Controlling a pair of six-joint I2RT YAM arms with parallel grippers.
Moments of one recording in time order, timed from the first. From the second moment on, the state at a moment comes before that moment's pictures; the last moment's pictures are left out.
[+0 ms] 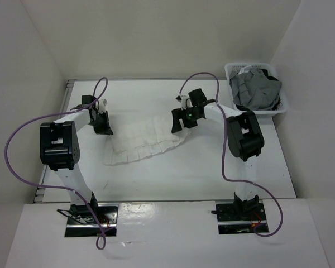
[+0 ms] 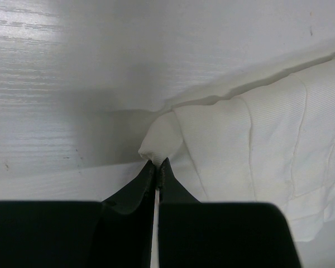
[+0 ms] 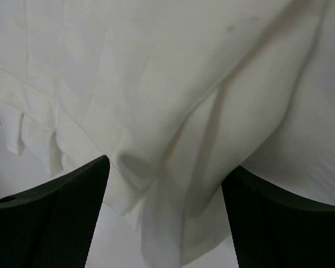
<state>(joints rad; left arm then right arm) 0.10 1.89 1.22 -0.48 0.30 -0.14 0.37 2.08 1.46 -0.43 -0.51 0.03</state>
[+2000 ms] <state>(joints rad) 0.10 1.89 1.22 -0.47 0.33 -0.13 0.36 2.07 1.43 -0.44 -0.52 -0.03</state>
